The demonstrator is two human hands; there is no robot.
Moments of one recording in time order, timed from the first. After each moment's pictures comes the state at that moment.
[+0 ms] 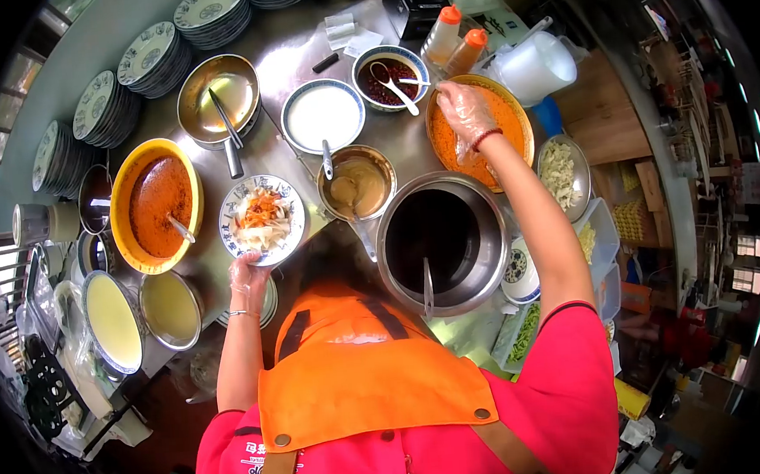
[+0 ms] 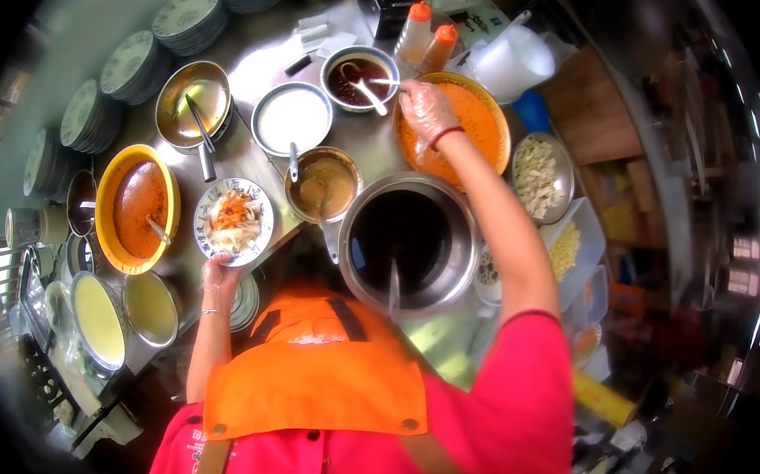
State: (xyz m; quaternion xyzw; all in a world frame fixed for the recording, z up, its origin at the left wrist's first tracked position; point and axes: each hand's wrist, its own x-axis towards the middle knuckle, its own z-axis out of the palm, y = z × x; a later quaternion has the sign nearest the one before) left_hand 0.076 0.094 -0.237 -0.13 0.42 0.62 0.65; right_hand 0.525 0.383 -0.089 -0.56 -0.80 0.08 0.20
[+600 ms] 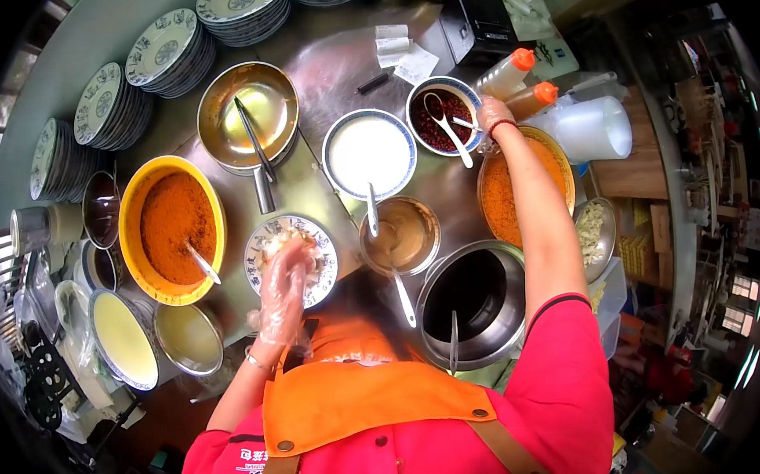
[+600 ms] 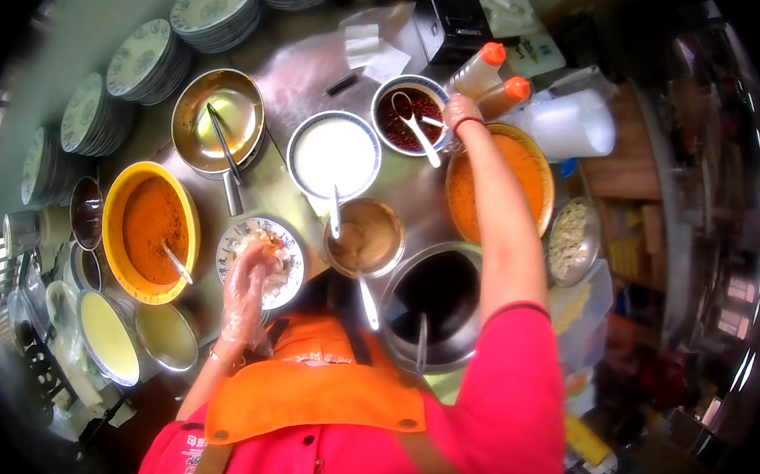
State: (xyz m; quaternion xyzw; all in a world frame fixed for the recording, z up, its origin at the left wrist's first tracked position) left_hand 0.106 0.176 -0.098 0.38 0.63 0.42 0.52; right_hand 0.506 0.563 -0.192 -0.71 -0.68 0.16 -0.09
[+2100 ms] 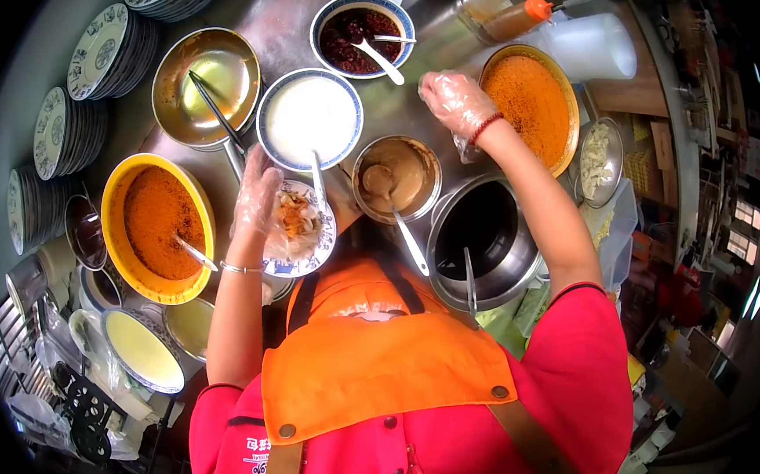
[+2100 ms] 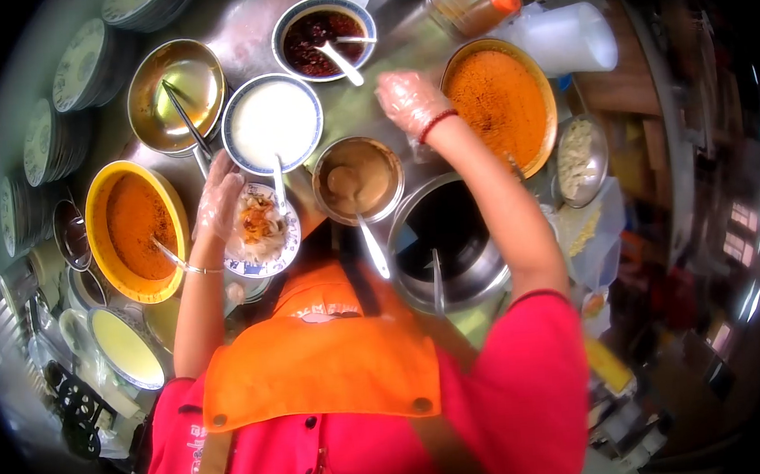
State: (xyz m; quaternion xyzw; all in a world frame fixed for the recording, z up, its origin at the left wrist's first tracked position) left_hand 0.067 0.293 -0.157 0.34 0.64 0.34 0.60; right_hand 0.416 0.416 -0.117 -0.56 -0.80 0.20 0.02
